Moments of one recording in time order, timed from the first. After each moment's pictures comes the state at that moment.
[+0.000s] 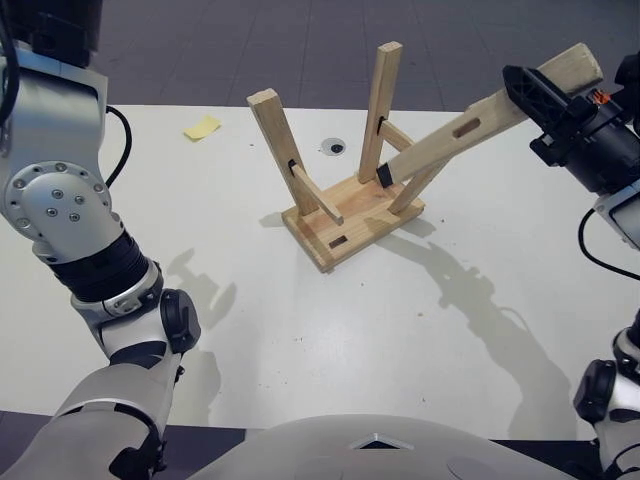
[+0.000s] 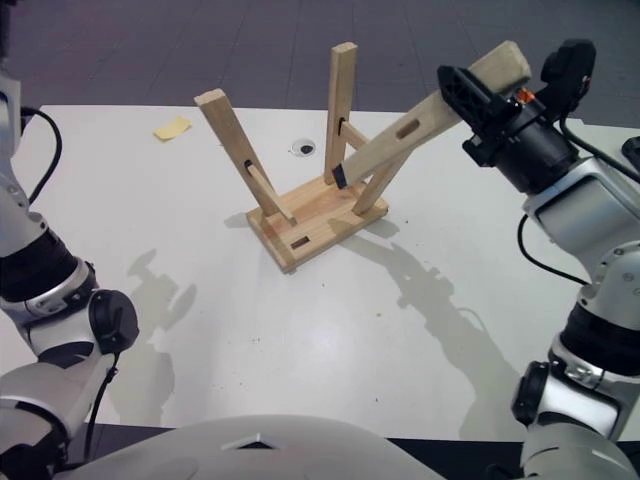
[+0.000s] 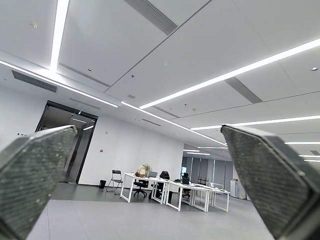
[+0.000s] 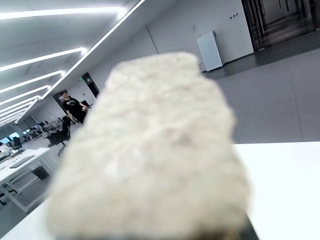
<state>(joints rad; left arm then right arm) -0.78 0.34 0.39 -0.33 -0.93 0.48 -0.13 -0.40 -0.76 -0.42 -0.28 1.48 0.93 -0.02</state>
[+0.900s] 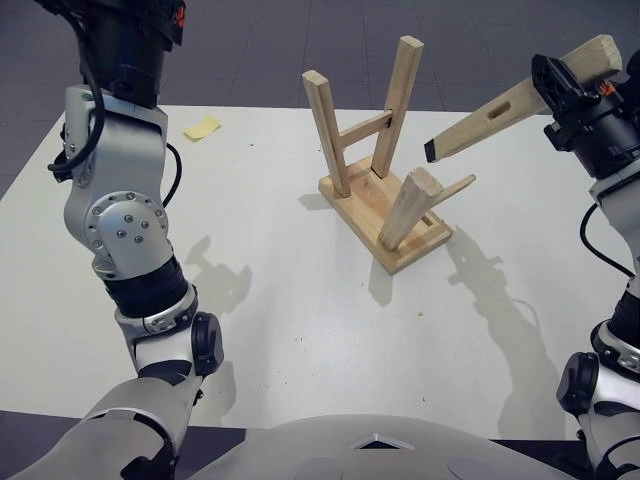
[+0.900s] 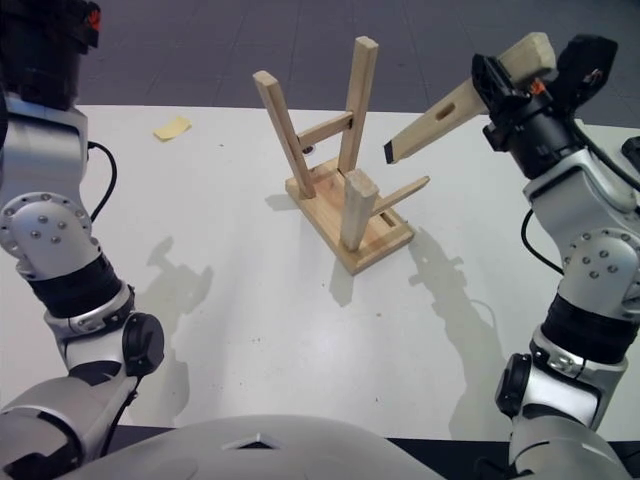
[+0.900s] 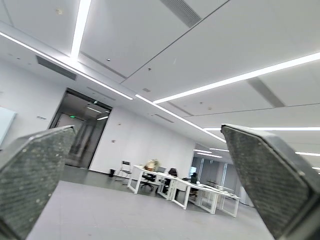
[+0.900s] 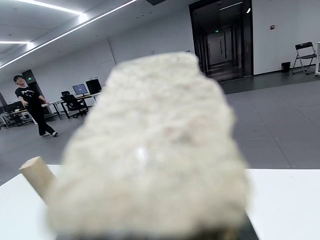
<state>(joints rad) -0.67 0.21 0.30 -0.36 -0.81 0.39 -0.05 -0.43 -0.62 -0.40 -0.28 0.97 0.79 0.02</state>
